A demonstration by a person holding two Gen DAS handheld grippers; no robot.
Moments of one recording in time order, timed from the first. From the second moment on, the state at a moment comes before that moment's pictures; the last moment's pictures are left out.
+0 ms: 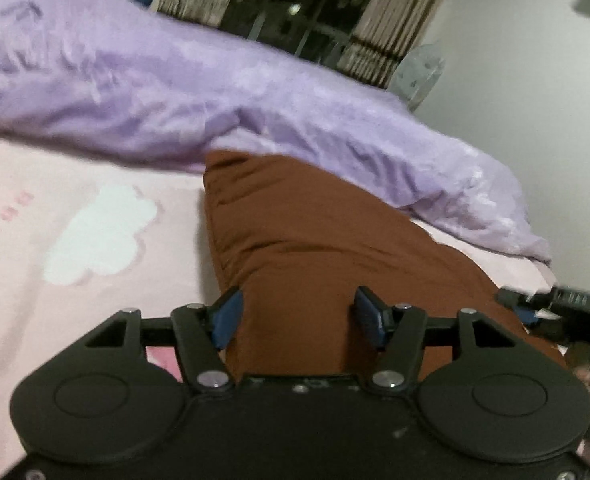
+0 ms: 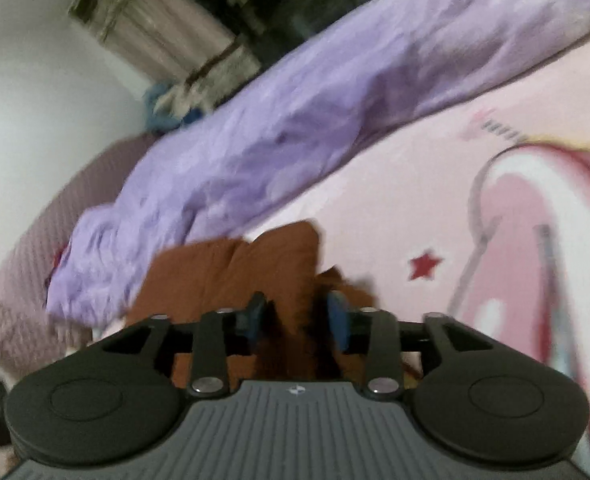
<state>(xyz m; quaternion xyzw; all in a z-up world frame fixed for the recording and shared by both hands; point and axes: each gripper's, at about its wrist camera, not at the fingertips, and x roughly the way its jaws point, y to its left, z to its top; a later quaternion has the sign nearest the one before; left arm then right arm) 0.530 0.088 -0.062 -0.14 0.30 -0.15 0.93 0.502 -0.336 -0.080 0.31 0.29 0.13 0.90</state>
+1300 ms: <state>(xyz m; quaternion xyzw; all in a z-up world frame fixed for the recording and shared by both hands) 0.394 0.106 -0.141 -0.18 0.35 -0.12 0.91 0.387 -0.335 -0.155 0.40 0.27 0.14 0.86</state>
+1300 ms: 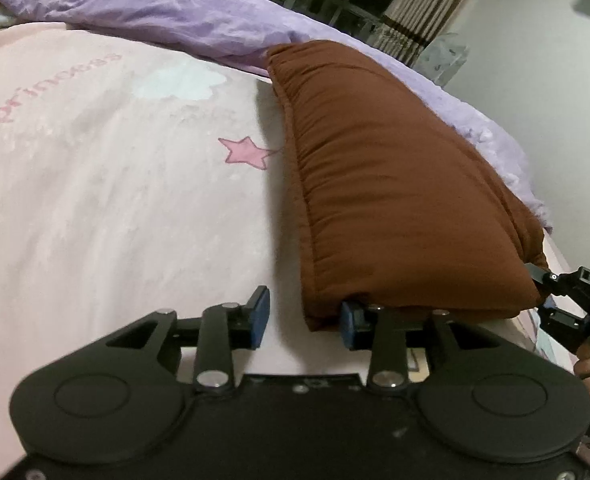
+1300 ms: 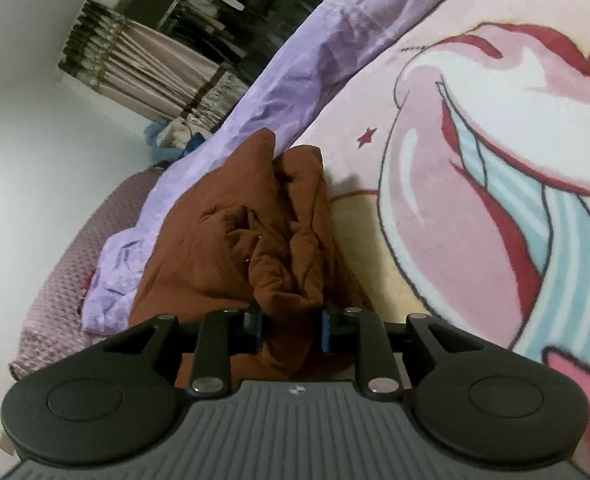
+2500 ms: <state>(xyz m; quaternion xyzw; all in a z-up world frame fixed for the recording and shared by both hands) 0.416 0.031 -0.093 -0.10 0.28 -0.10 0.95 0.381 -0.206 -0.085 0.04 0.24 0.01 0.97</state>
